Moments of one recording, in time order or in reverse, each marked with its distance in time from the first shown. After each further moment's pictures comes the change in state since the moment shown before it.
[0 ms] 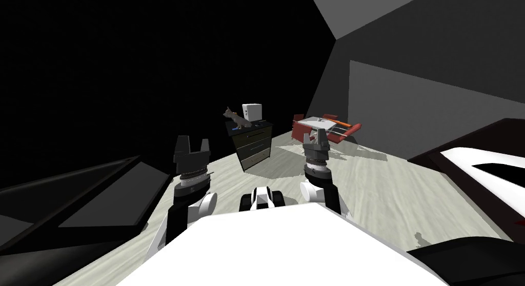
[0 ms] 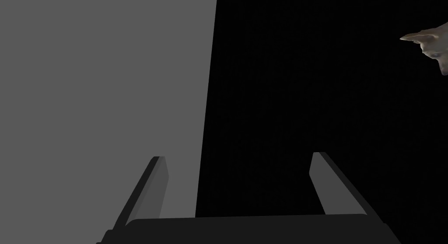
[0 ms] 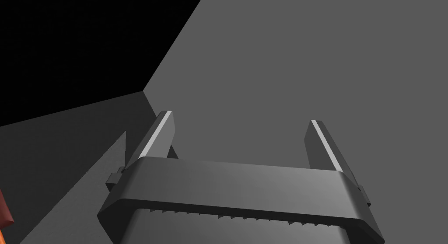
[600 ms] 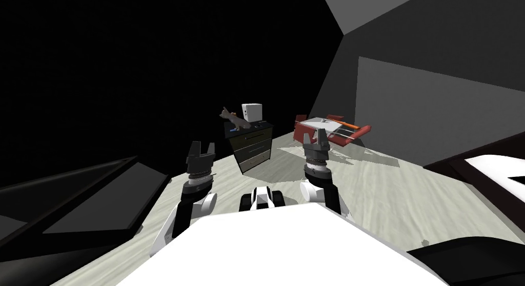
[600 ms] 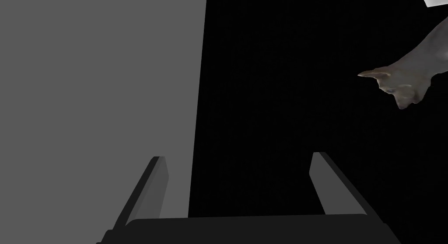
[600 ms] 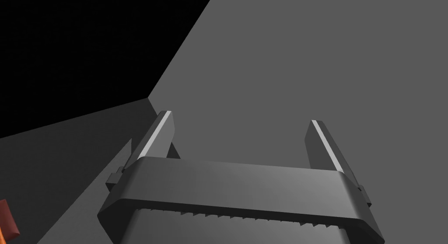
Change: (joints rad) left arm -0.035 0.105 0.013 0.151 0.022 -0.094 0.022; right arm 0.000 0.000 0.000 0.000 0.000 0.000 0.000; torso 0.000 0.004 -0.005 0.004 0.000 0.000
